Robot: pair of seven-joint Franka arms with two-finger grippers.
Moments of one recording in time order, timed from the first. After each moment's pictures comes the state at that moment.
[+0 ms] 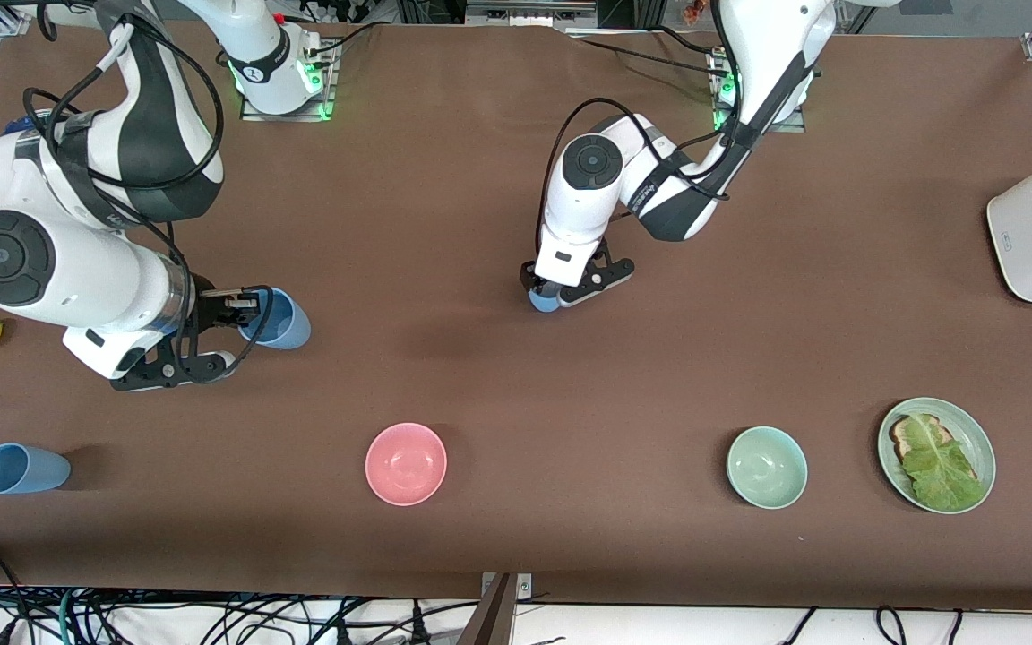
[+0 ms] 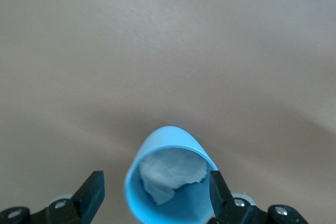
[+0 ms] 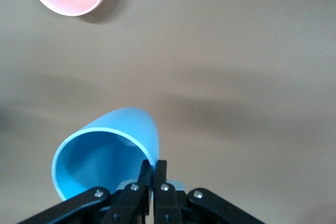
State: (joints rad) left arm -0.37 0.50 -0.39 -1.80 0.16 2.28 -1.33; right arm 0.16 0.49 0.09 -1.27 -0.01 1.57 0.09
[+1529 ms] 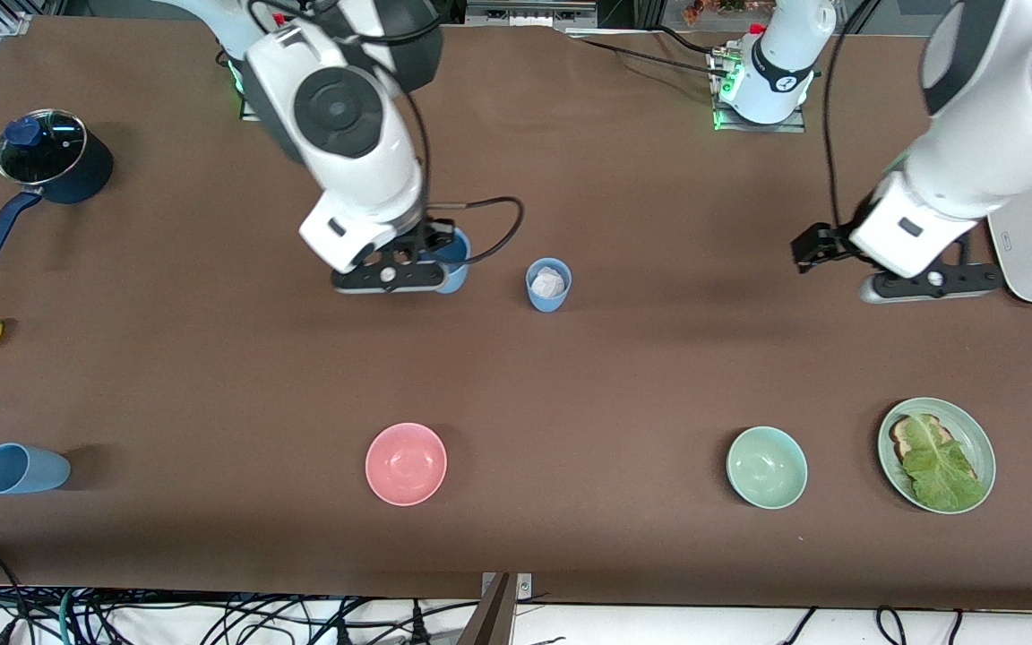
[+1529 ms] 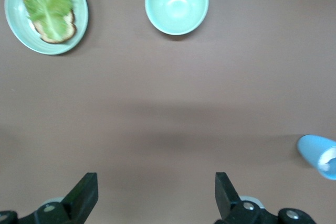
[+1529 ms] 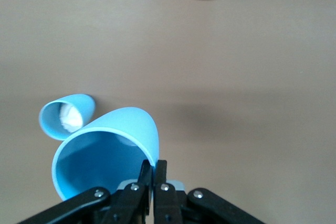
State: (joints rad) left arm 0.10 0.12 -0.29 -1.59 0.07 1.63 -0.25; right arm 0.57 0.48 0.11 -1.22 -0.01 1.60 0.63
